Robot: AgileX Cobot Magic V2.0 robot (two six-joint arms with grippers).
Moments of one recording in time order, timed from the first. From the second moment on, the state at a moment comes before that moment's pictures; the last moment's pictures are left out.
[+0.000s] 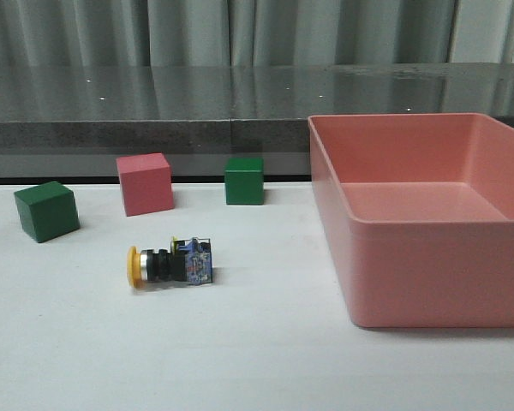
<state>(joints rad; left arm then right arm) -0.10 0.43 -0.48 0.00 0.30 0.00 0.09 0.32 -0.28 0.46 0.21 -0.65</state>
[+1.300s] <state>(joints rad) -0.10 1.61 -1.27 -0.65 0.95 1.26 0.09 0.32 -0.28 0.46 0.36 -0.65</state>
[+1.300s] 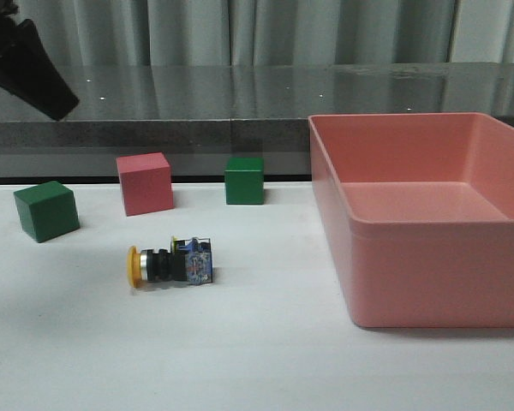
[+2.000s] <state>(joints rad) 0.03 1.96 -1.27 -1.17 1.18 2.03 0.09 0.32 -0.28 0.46 0.36 -0.65</state>
